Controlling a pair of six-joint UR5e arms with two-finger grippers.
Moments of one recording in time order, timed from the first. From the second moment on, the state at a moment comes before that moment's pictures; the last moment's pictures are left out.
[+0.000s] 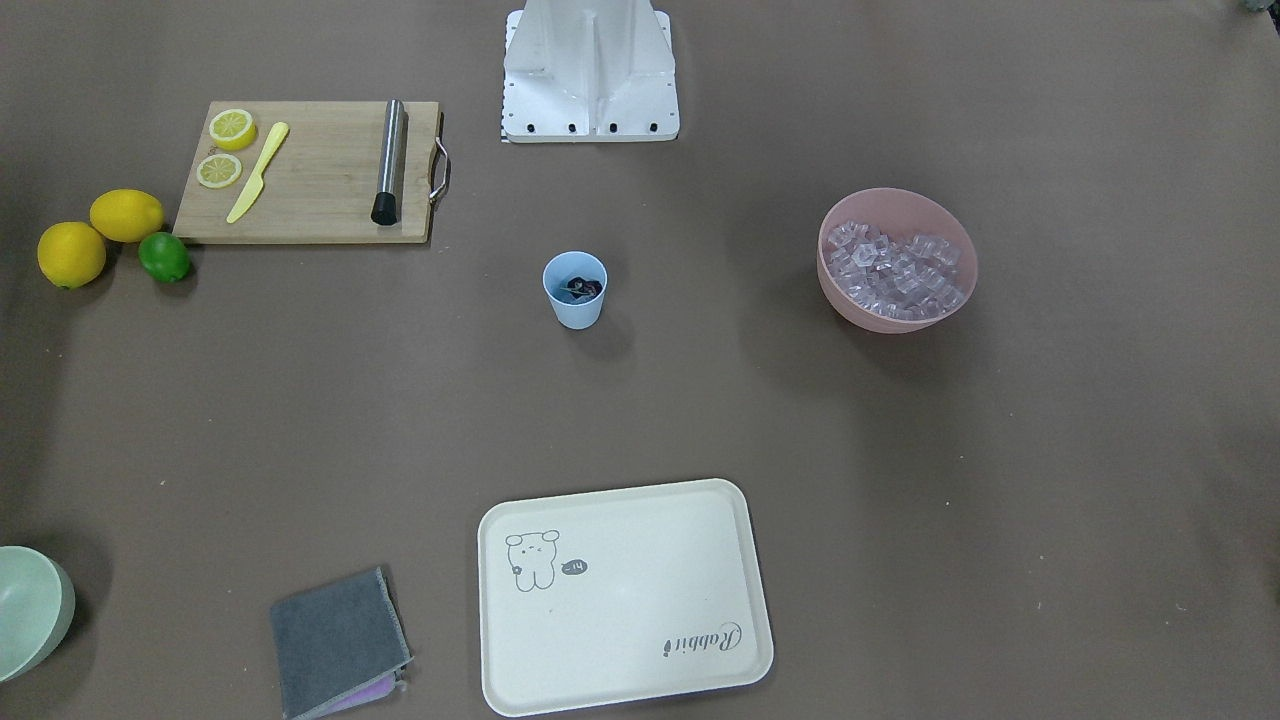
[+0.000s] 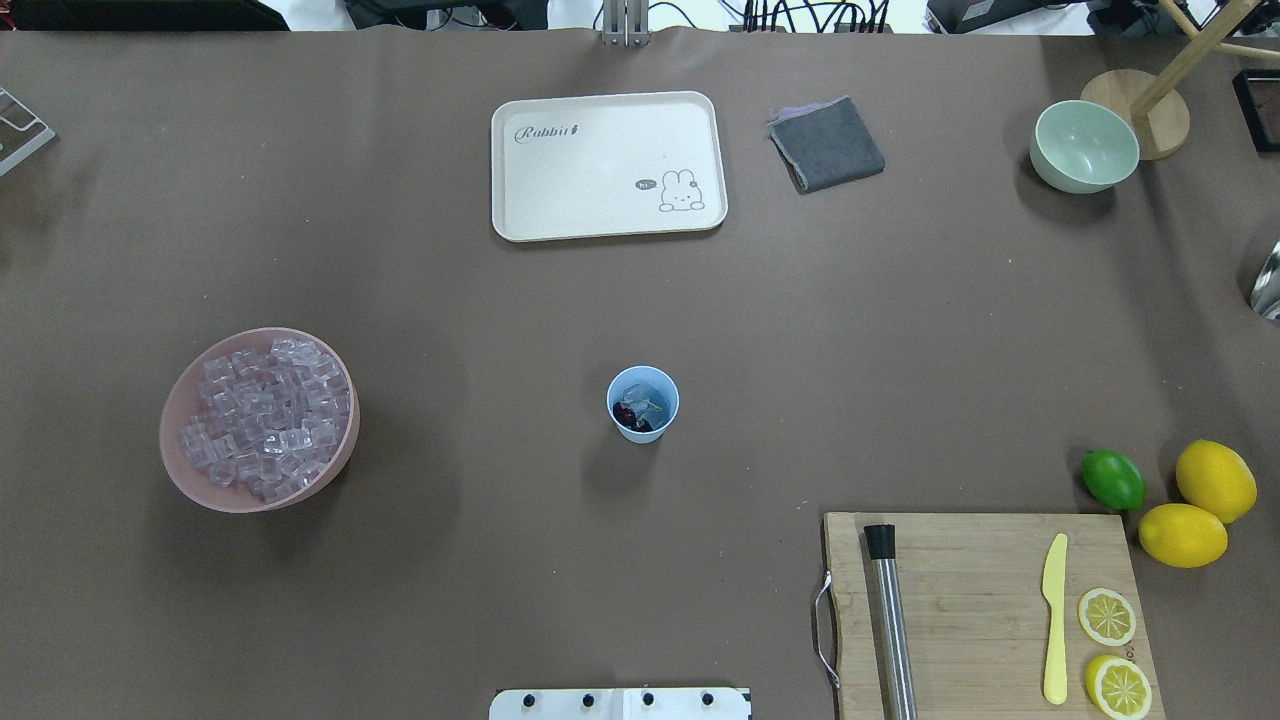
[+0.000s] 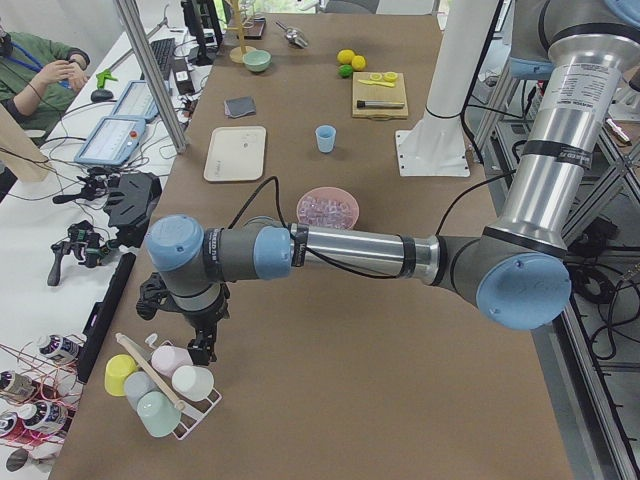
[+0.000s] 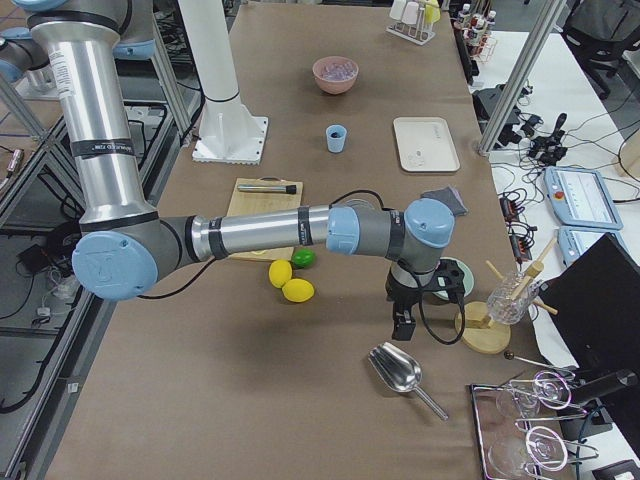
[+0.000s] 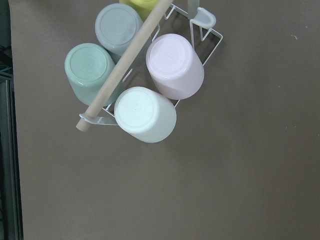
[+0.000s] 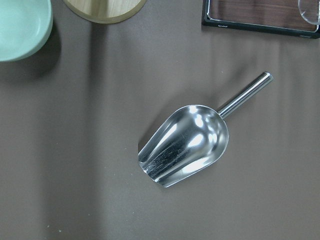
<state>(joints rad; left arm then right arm) -1.69 -1.84 -1.41 -1.41 -2.29 0.18 1.58 -1.39 1.56 -1.77 2.22 -0.08</state>
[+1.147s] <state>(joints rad) -1.71 -1.64 -1.54 -1.41 -2.34 0.18 1.58 -1.39 1.56 -1.77 2.26 -0.08</state>
